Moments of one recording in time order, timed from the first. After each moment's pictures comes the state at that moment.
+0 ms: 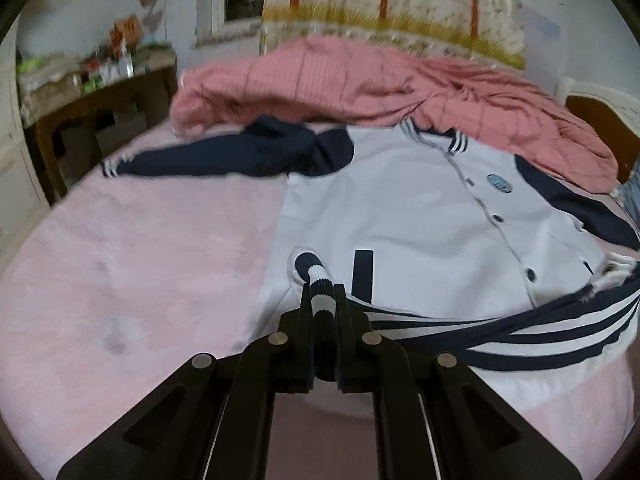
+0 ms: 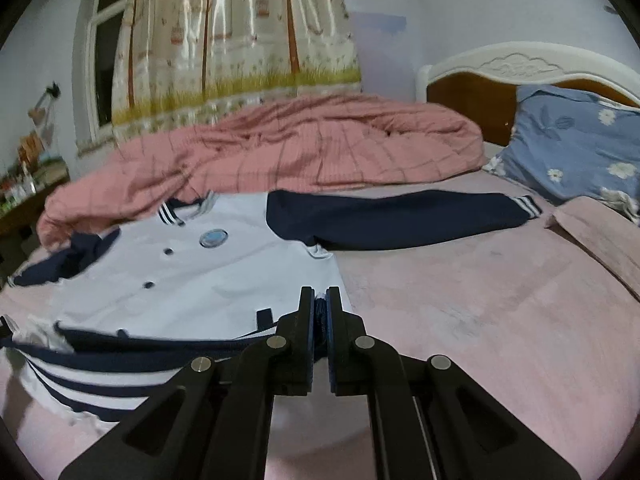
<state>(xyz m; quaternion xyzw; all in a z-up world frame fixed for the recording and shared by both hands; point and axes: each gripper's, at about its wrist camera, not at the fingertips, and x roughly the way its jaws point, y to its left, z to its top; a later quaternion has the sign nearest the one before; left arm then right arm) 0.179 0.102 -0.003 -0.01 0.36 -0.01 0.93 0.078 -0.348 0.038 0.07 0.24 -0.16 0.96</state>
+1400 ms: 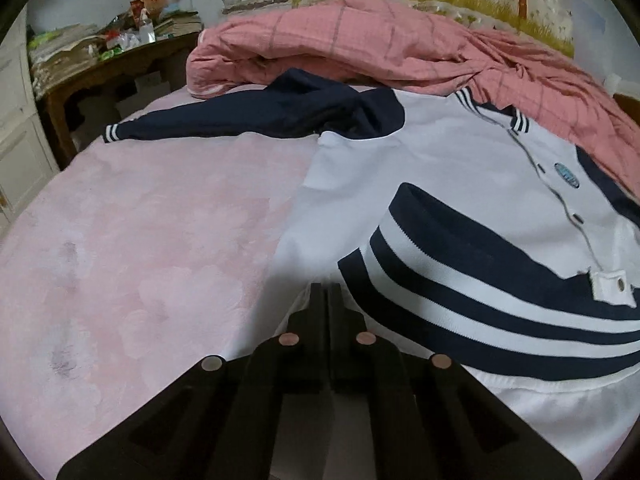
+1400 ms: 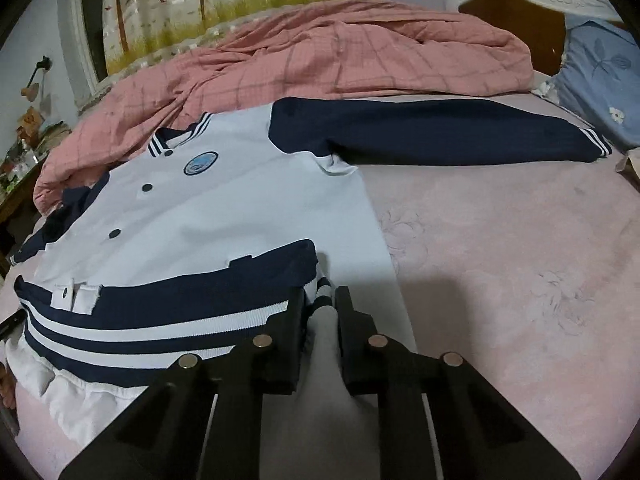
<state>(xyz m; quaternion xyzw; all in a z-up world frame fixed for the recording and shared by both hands) 0.236 0.104 -0.054 -0.01 0.39 0.06 0.92 0.161 -0.385 -0.047 0.12 0.35 -0.09 0.92</state>
